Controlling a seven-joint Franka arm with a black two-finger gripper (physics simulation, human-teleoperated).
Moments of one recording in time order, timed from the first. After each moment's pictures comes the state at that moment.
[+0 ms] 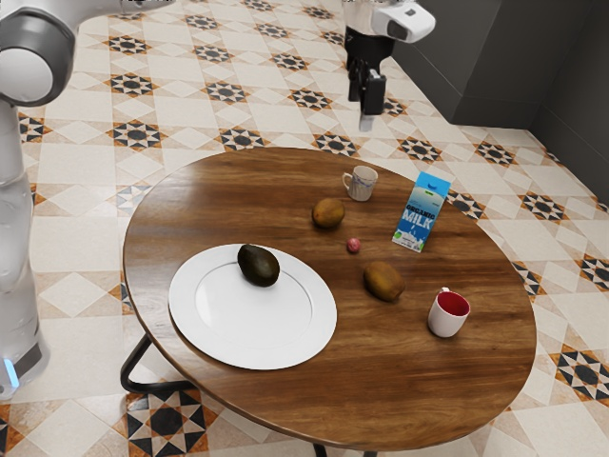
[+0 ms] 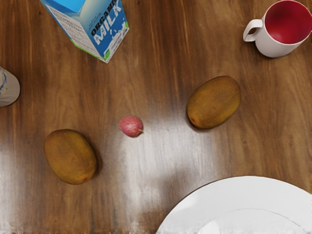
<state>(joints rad) 0.00 -0.02 -0.05 -1.35 0.03 1.51 0.09</state>
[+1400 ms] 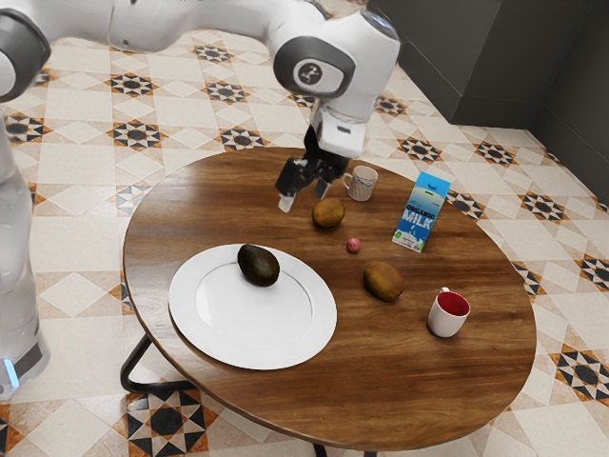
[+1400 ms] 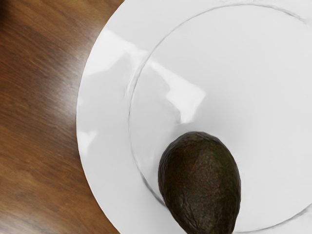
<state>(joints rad) 0.01 -0.14 -0.12 -1.85 0.01 1.58 0.95</state>
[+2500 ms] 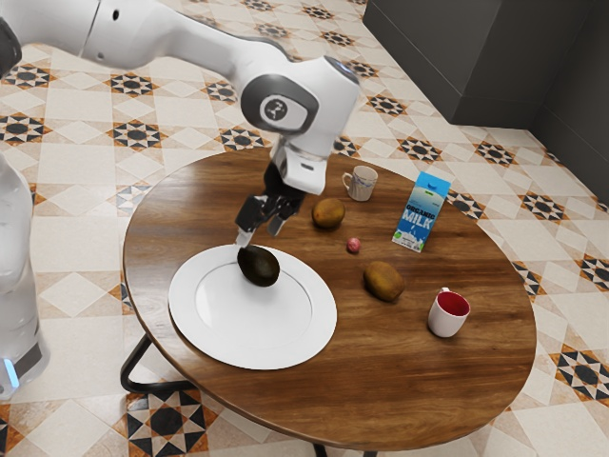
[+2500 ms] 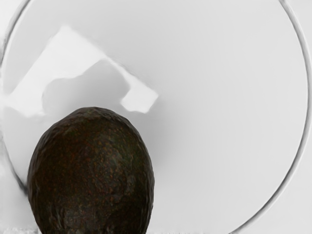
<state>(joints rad) 0.03 -0.24 -0.12 -2.12 -0.09 1.64 0.88</state>
